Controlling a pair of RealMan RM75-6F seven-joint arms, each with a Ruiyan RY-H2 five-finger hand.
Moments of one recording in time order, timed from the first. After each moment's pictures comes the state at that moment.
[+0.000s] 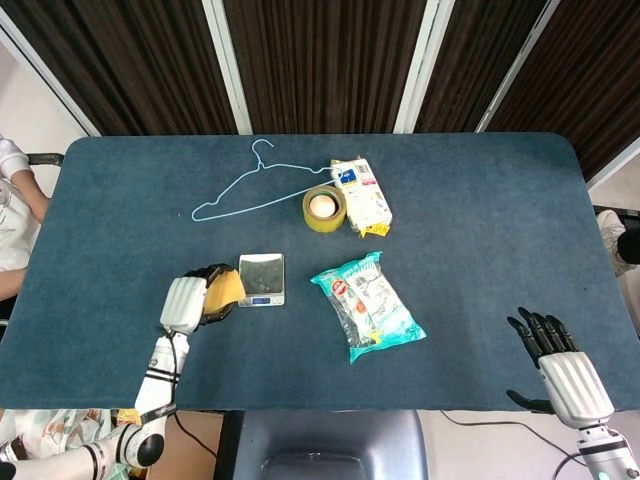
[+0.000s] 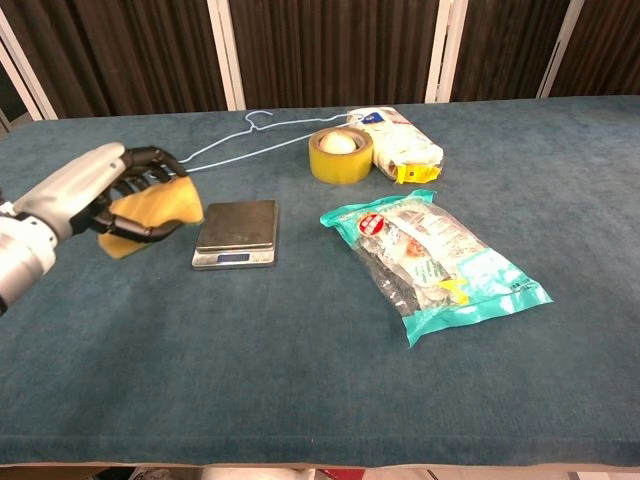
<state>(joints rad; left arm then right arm) -0.52 -1.77 -0.27 -1.27 1.34 1.19 0.09 0.05 -1.03 -0.06 -1.75 -1.65 1.43 -0.09</state>
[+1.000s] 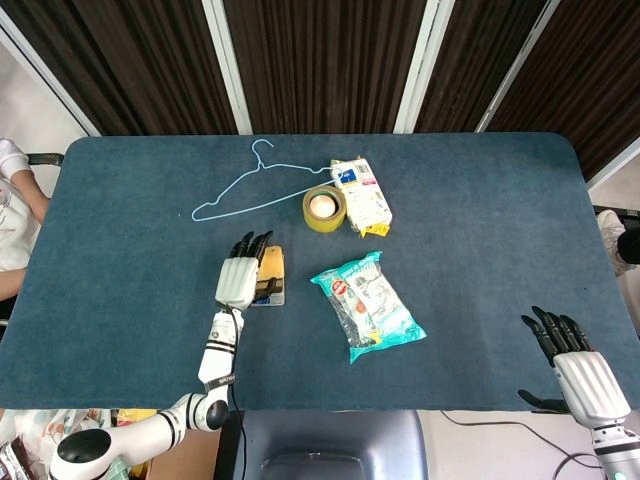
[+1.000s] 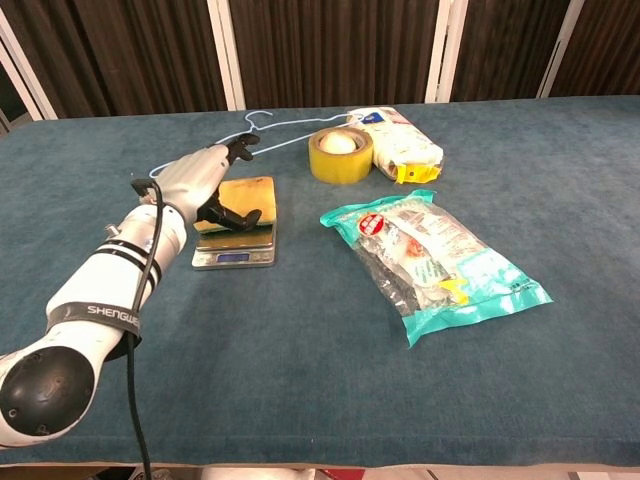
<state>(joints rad) -0.78 -2.09 -0.38 -0.88 1.18 1.10 0.18 0.04 -0.99 -0.07 -1.73 -1.63 1.44 0.00</state>
